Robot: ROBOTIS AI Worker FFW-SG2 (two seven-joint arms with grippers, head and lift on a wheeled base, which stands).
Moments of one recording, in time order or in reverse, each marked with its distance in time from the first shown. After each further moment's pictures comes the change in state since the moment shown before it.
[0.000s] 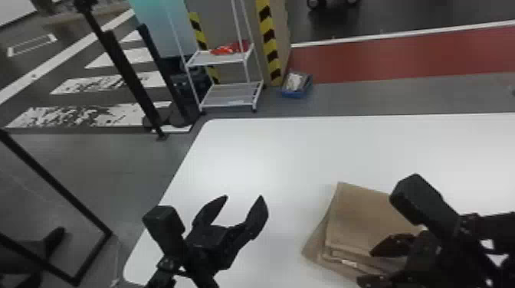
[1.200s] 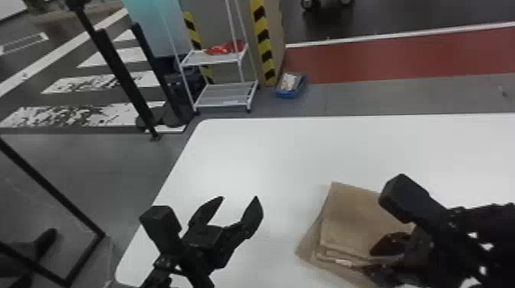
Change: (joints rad) left arm -0.026 0.008 -0.004 0.037 0.004 0.000 0.000; right arm -0.038 -0.031 0.023 0.055 0.092 -0.066 0.007
